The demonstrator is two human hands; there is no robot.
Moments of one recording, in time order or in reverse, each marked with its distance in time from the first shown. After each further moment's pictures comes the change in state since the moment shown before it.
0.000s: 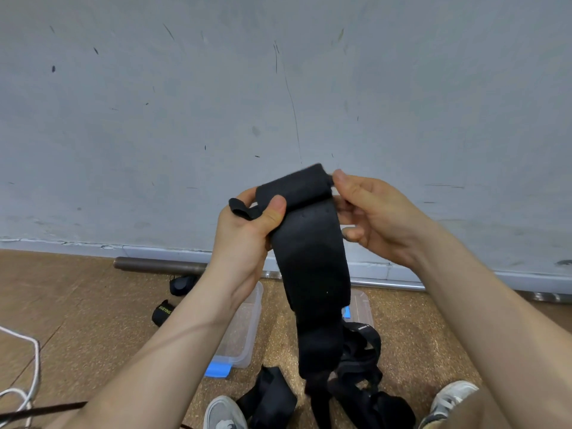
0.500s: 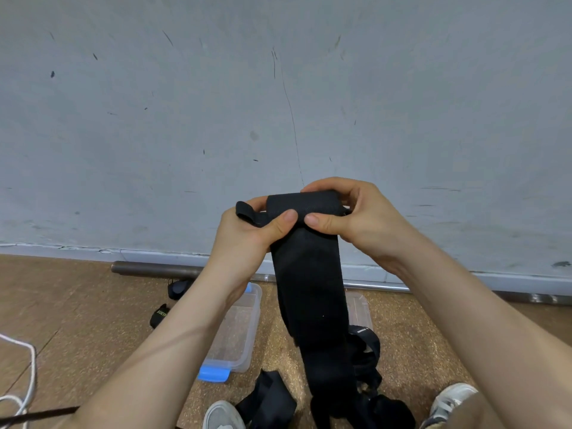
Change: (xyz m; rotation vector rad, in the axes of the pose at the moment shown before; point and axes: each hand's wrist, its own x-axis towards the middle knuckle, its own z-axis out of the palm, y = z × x) left_hand 0.001 0.004 -0.005 0.242 -0.098 0.008; right_hand -0.004 0.001 0.014 -0.341 0.111 -0.214
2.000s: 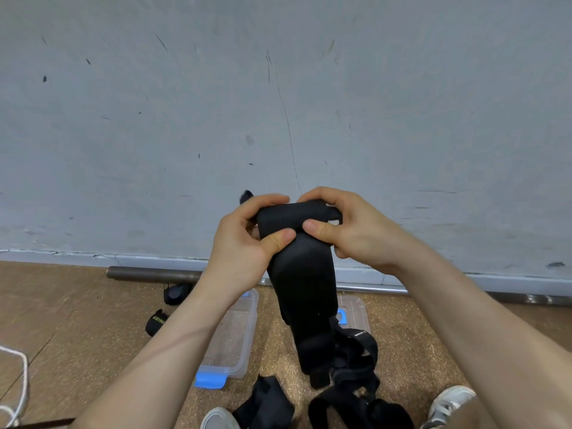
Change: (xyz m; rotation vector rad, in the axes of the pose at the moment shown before) left_hand -0.002 0.001 0.005 0.195 0.000 0.222; right_hand 0.006 0.009 -0.005 -0.217 -0.138 0.019
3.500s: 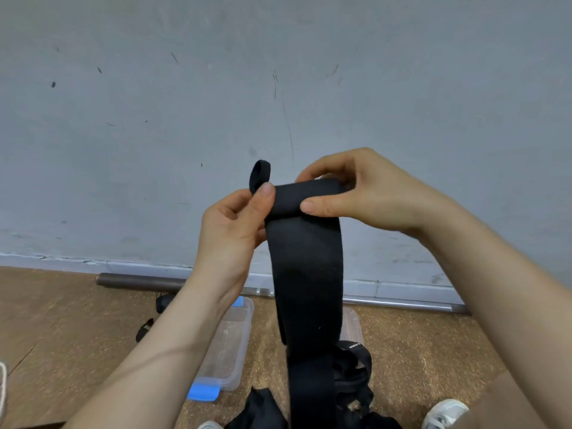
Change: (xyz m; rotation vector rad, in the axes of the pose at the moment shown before) left_hand 0.005 0.033 -0.010 -0.426 0.086 -0.085; right_hand 0.002 -0.074 -0.027 -0.203 -0.024 -0.117
